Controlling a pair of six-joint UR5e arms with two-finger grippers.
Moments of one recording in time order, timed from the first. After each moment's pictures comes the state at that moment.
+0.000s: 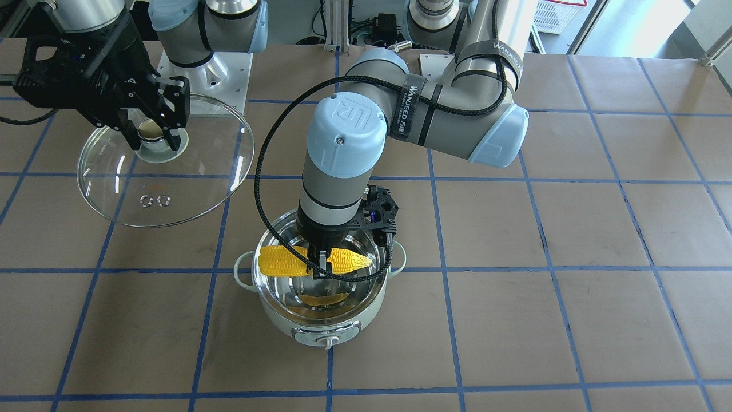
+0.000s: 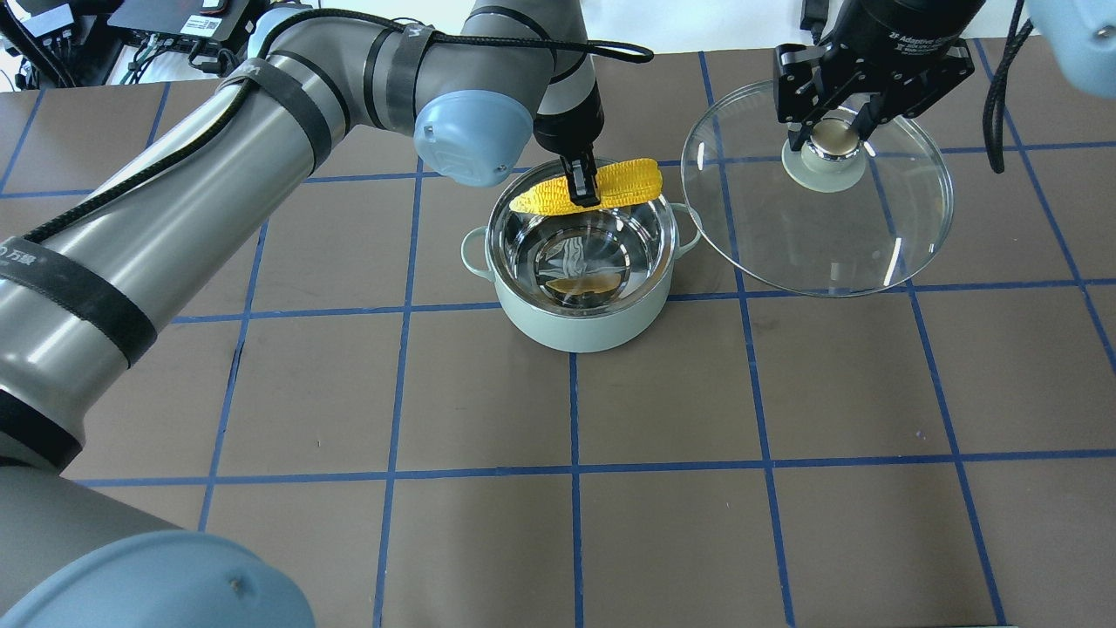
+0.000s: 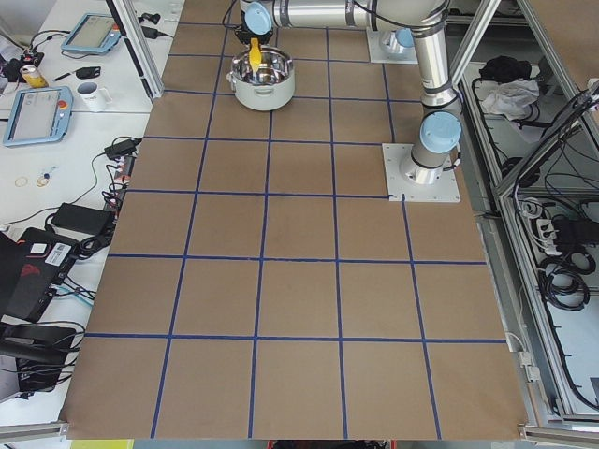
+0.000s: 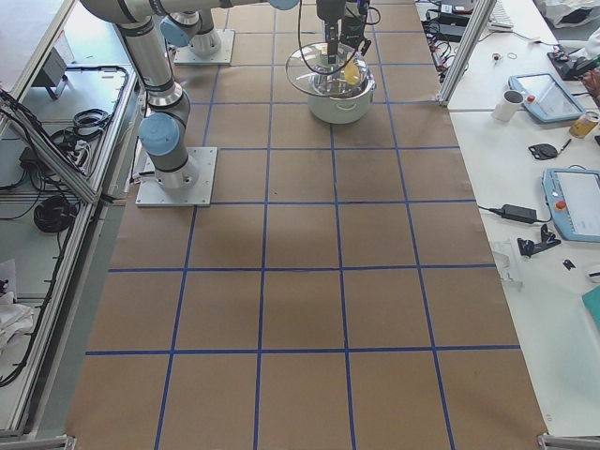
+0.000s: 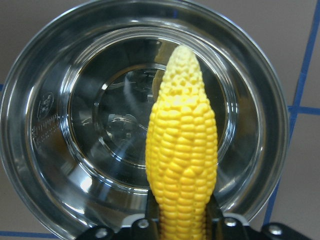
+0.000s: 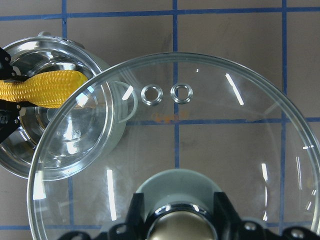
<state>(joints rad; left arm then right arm) -1.92 -2.07 -1.32 -1.22 1.44 -2.02 1.58 -1.57 1.45 -1.56 -1.55 0.02</state>
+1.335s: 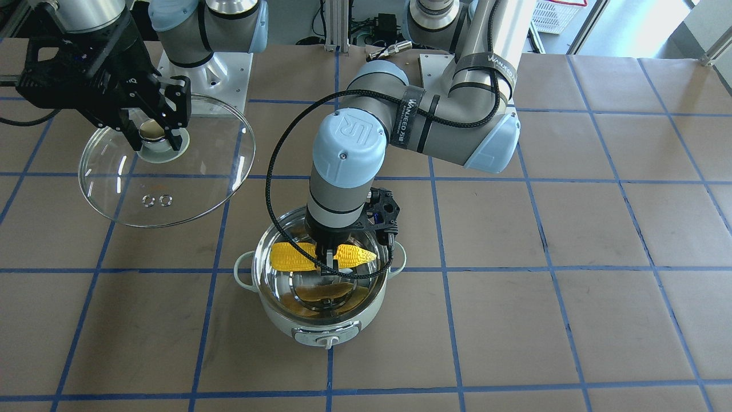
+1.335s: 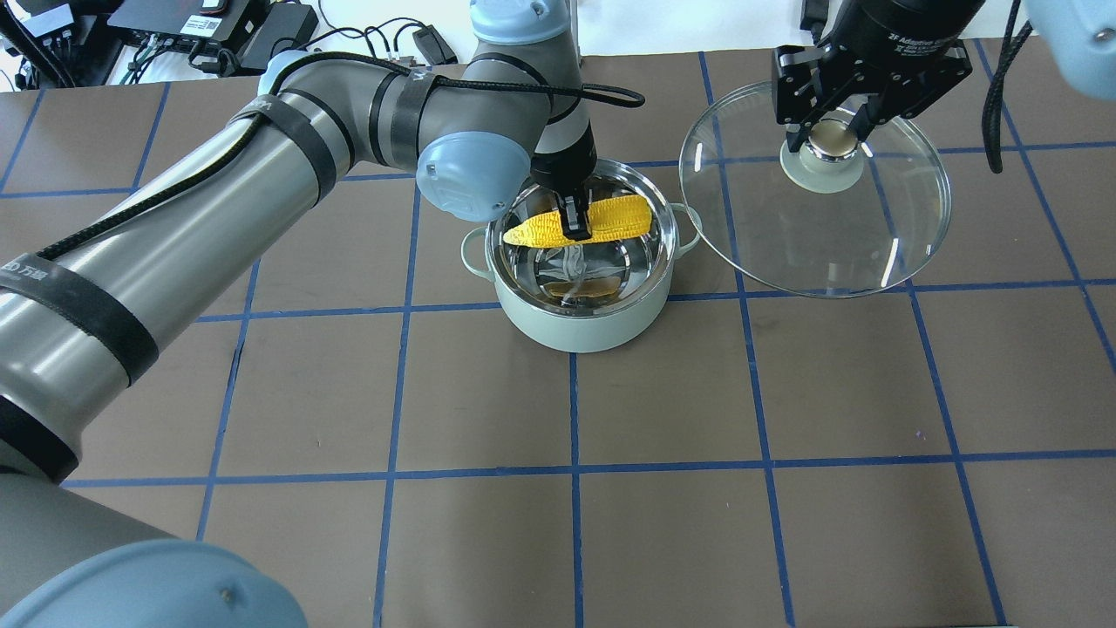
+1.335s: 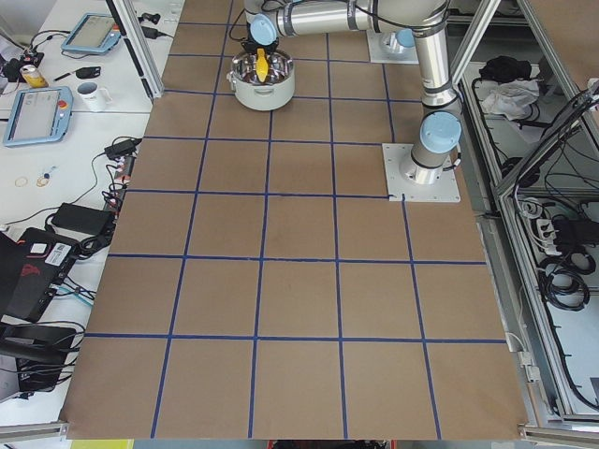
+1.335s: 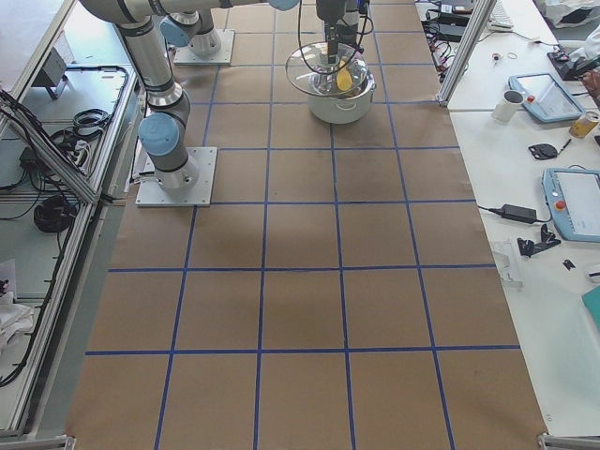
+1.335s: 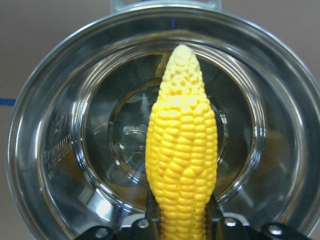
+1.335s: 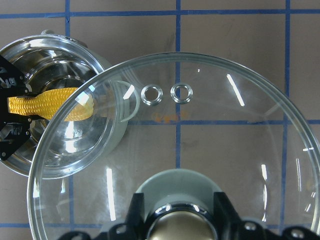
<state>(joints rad) -1.92 -2.06 -1.41 -1.19 1.45 -2.01 1.58 -1.57 1.46 -1.56 -1.55 0.01</state>
